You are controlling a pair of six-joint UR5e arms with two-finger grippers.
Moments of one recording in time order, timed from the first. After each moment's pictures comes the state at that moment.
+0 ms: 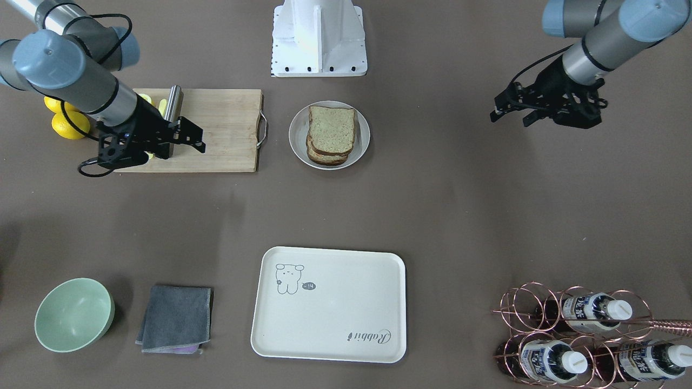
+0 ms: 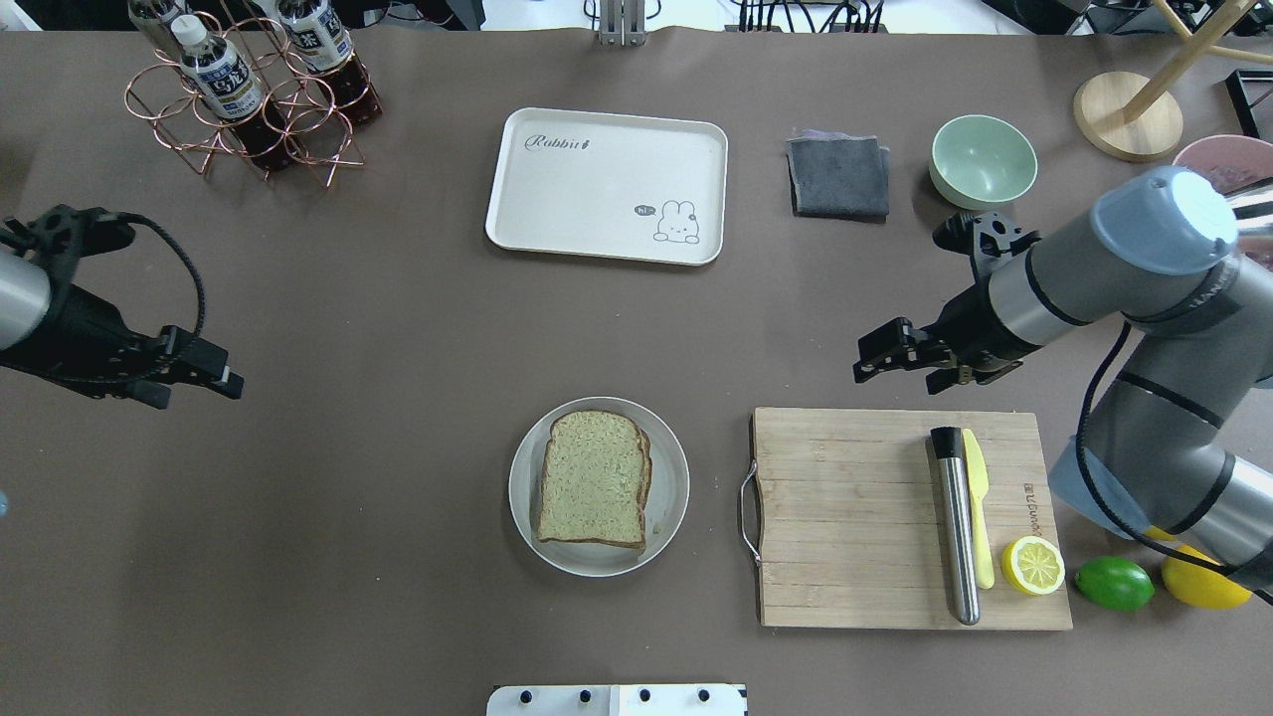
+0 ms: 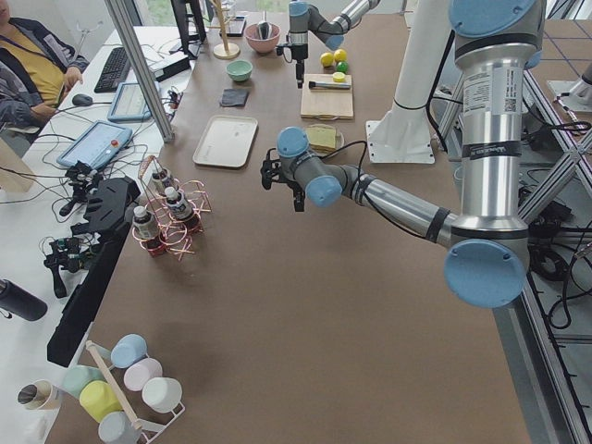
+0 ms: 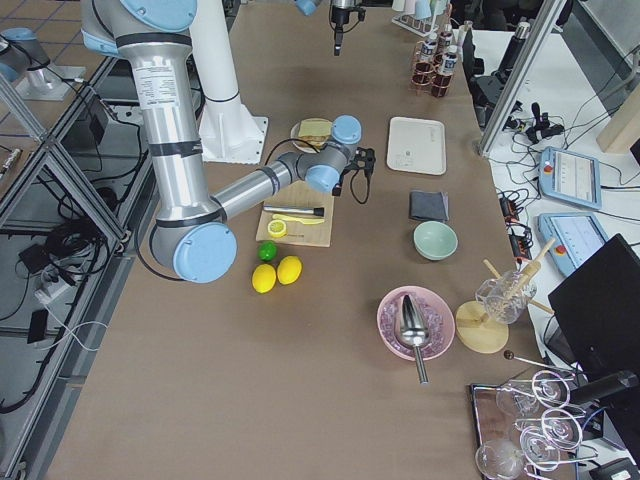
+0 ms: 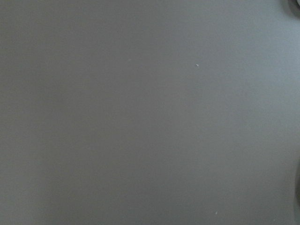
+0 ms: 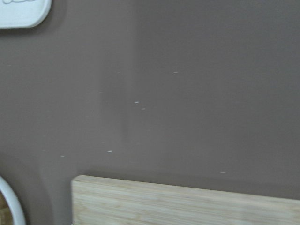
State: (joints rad) left arm -0.81 -1.61 -1.98 -2.00 -2.31 -1.12; right arm 0.81 -1.45 1.82 -1.07 2.31 1.11
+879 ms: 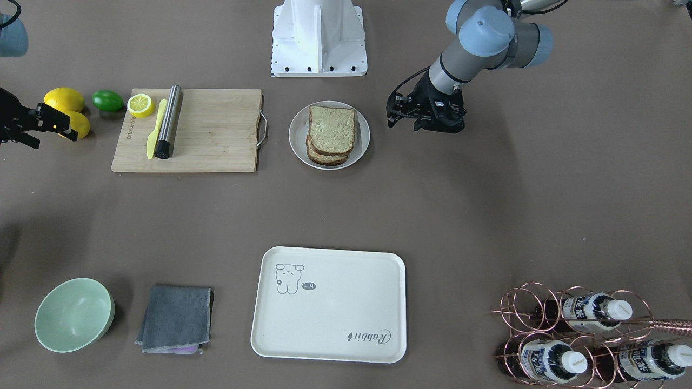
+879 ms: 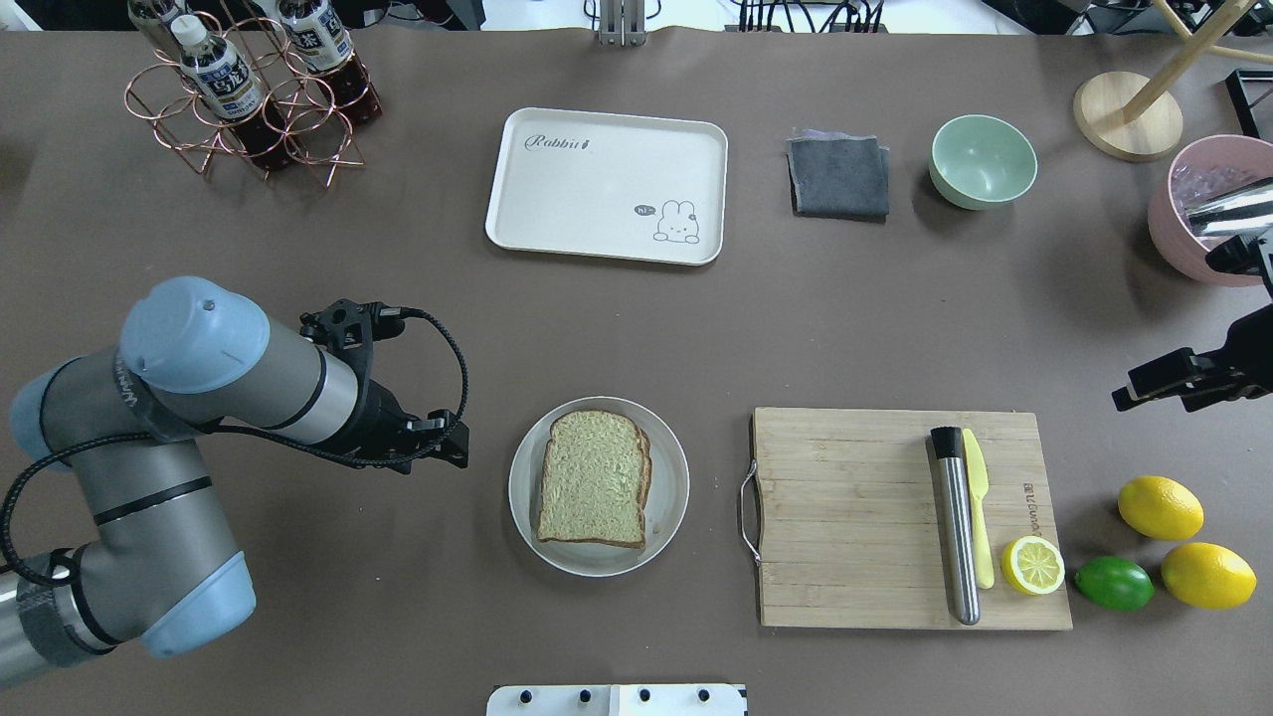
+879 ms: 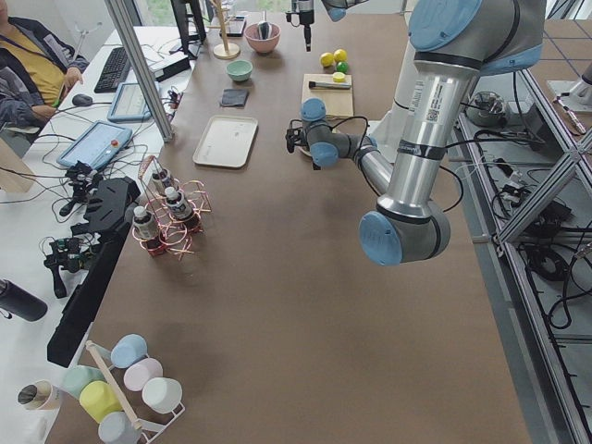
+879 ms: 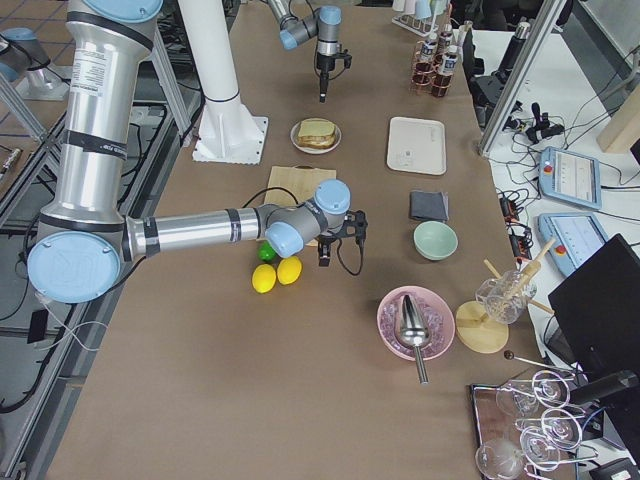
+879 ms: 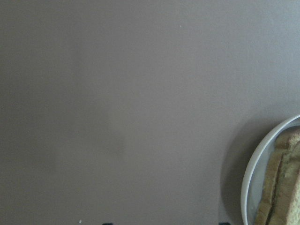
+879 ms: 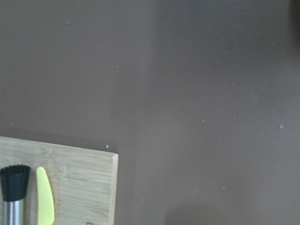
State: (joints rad) left arm -0.53 -1.90 -1.83 -2.00 -2.08 -1.33; right arm 1.07 -1.78 1.83 -1.07 2.43 0.67
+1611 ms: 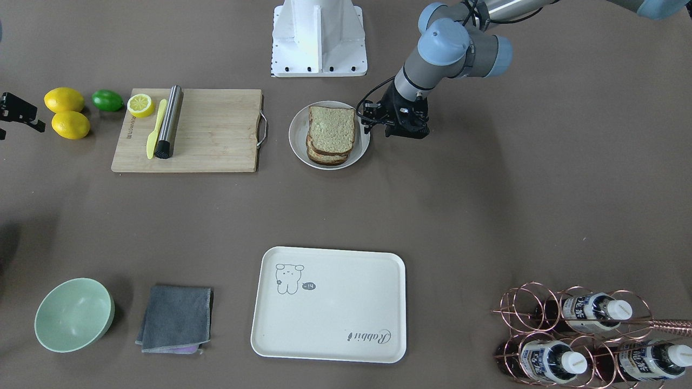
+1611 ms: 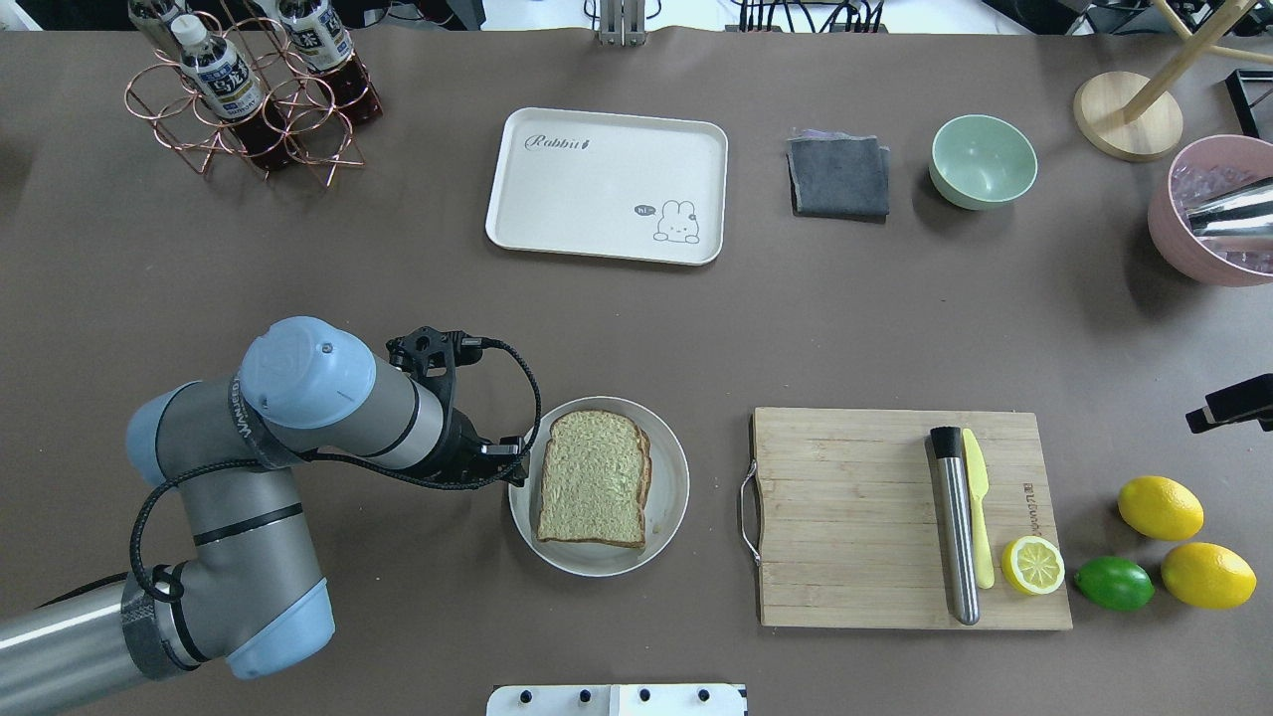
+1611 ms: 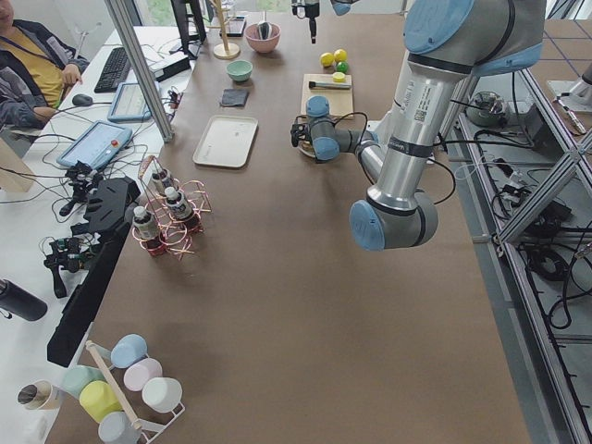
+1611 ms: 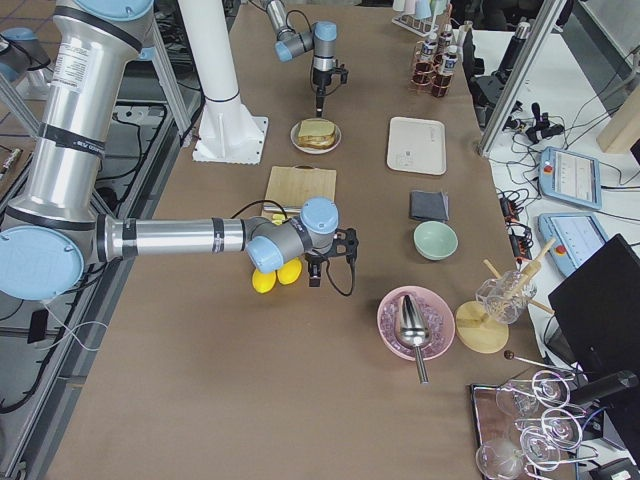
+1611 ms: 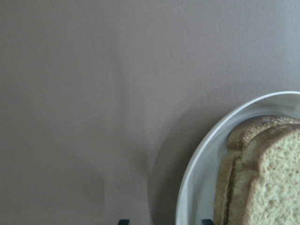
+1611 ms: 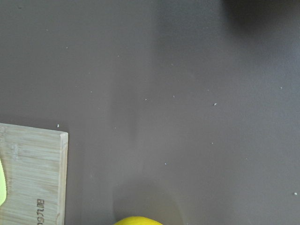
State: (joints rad) left arm -0.45 -1.98 -1.75 -2.00 -2.01 -1.33; right arm 1.13 -1.86 1.83 -1.07 2.43 0.58
